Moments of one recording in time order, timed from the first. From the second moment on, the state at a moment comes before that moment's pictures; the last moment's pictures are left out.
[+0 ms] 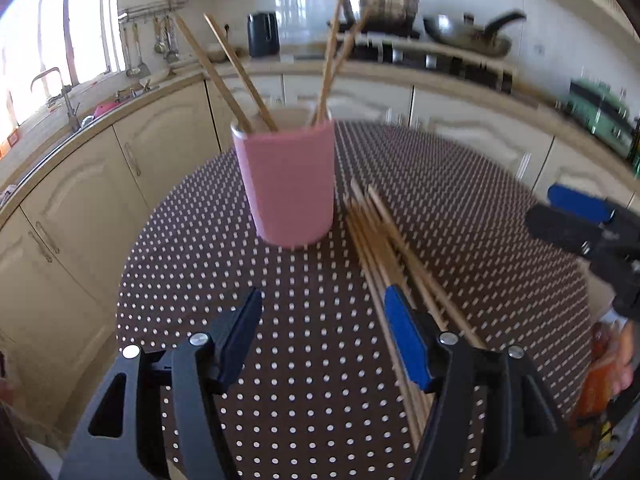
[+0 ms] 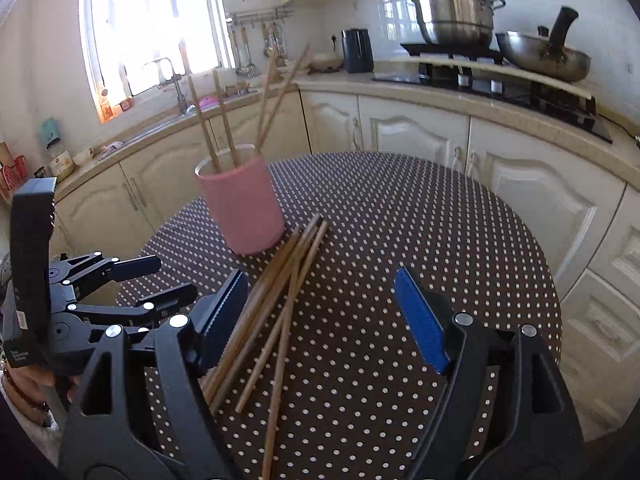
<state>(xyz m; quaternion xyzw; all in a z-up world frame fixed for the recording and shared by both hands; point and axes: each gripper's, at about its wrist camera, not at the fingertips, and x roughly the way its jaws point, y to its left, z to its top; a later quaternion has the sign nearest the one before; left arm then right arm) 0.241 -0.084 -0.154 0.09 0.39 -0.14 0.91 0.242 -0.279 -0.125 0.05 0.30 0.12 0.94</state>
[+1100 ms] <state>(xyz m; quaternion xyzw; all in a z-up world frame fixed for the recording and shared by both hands) 0.273 -0.128 -0.189 0.16 0.45 -0.12 0.87 0.281 -0.276 -0.182 0.06 0.41 0.13 0.90</state>
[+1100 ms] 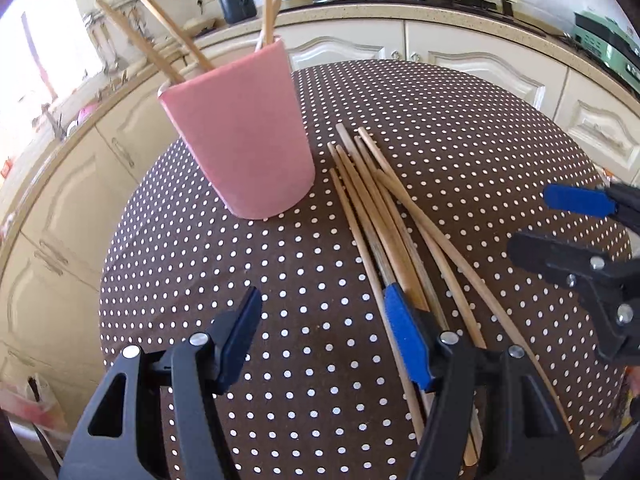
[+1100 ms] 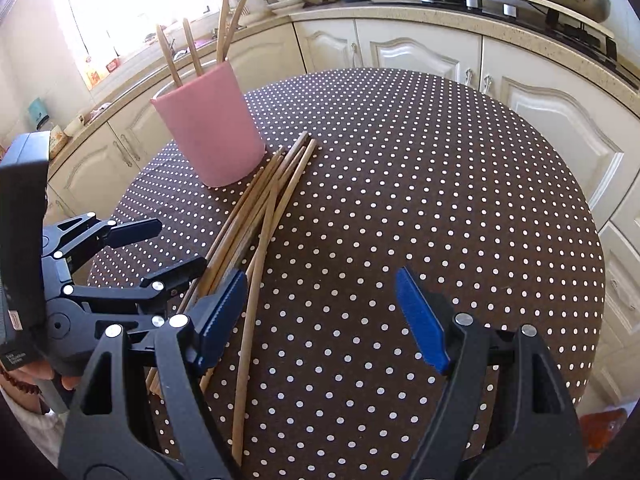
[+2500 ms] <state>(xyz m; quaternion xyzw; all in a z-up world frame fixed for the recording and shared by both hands) 0.320 -0.143 -0.190 0.10 0.53 -0.14 0.83 0.391 -0.263 -0.184 0.00 0.61 0.19 0.77</state>
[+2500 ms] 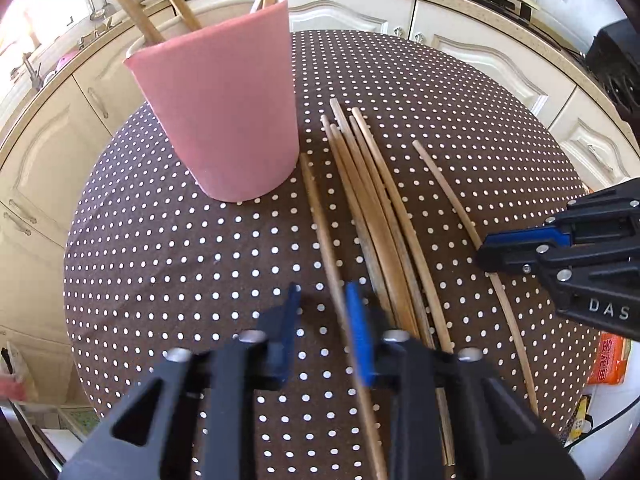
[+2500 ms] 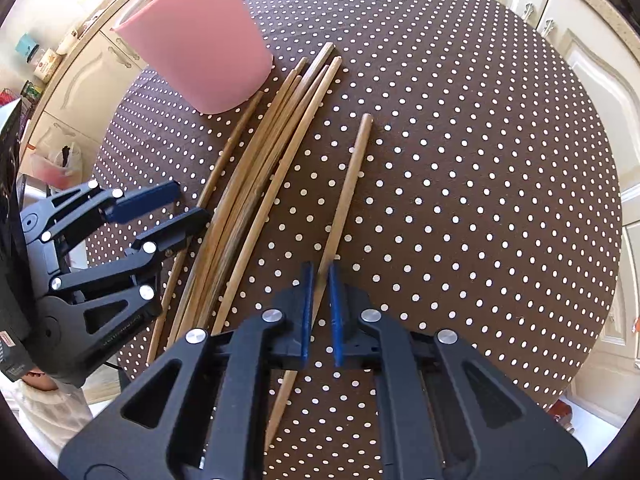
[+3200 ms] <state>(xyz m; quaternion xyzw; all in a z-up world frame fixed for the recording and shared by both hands) 0.268 -0.106 -0.167 0.05 0.48 -0.18 0.86 0.360 -0.284 -0.189 0.07 0.56 0.19 0.80</state>
